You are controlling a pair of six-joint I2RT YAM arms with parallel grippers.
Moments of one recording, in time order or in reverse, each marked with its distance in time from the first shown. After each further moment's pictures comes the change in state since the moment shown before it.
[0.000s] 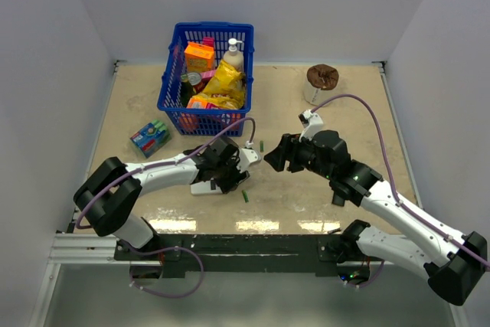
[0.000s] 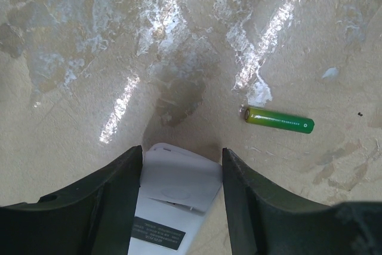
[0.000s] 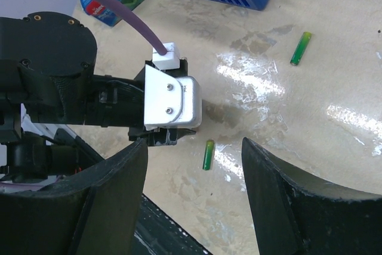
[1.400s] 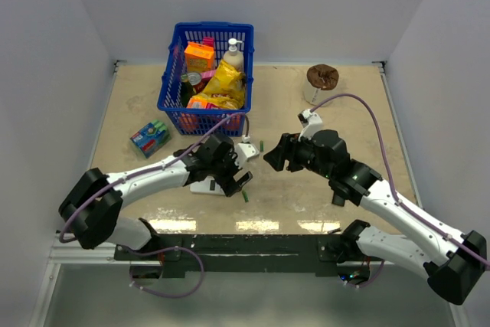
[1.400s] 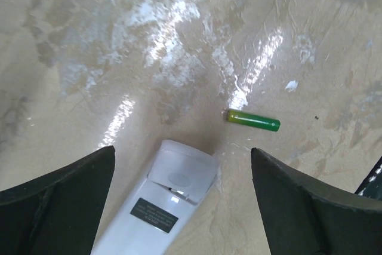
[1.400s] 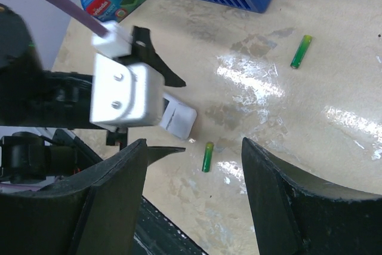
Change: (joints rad) left arm 0.000 -0.106 0.004 -0.029 0.035 -0.032; right arm 0.000 0.004 0.001 0.013 -0.003 -0.008
